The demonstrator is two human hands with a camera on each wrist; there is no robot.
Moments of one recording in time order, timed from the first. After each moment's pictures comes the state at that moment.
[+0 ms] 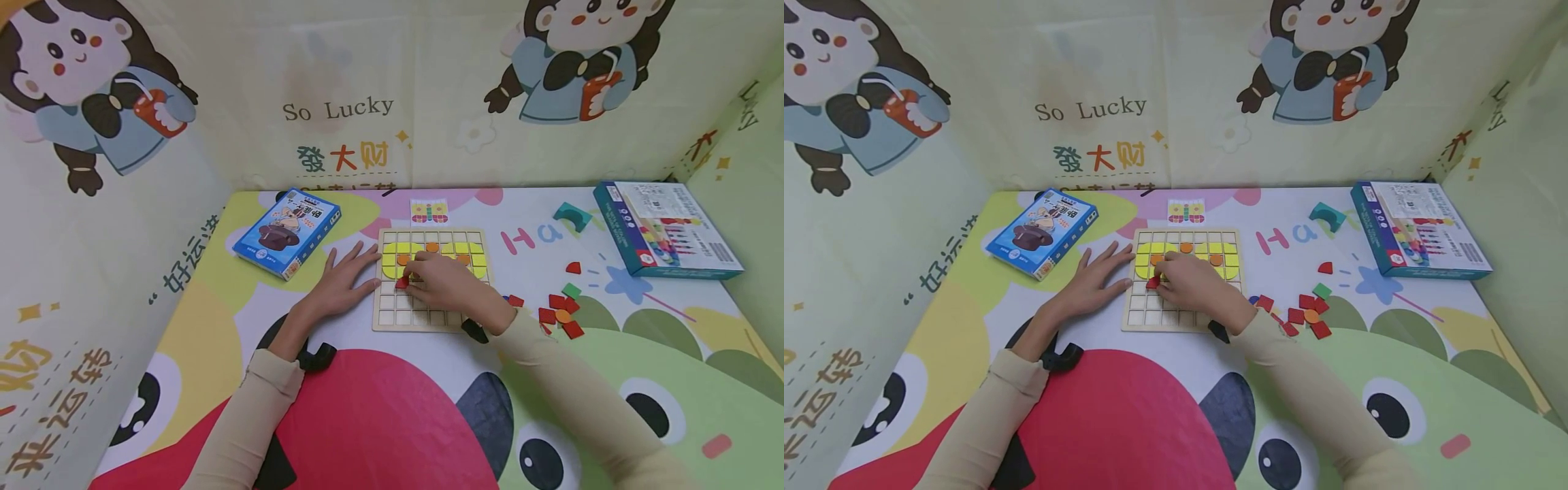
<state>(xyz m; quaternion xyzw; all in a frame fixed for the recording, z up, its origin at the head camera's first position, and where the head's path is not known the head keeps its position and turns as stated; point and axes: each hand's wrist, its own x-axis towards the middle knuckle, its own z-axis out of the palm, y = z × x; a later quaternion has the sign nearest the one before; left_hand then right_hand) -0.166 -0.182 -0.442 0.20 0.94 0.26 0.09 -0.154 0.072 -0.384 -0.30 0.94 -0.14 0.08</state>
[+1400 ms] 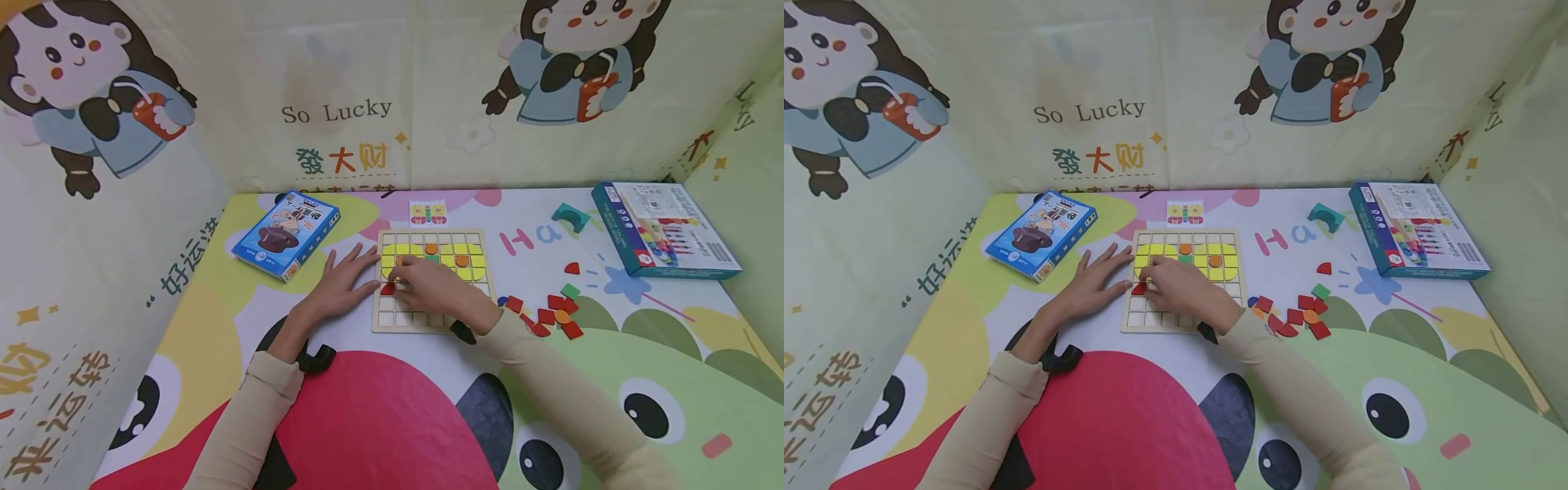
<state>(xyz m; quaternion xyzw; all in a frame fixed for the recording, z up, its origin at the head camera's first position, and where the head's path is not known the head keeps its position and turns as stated) -0.166 -0.180 -0.441 0.20 0.94 0.26 0.09 -0.156 0.057 -0.392 -0.32 0.93 -0.16 0.09</state>
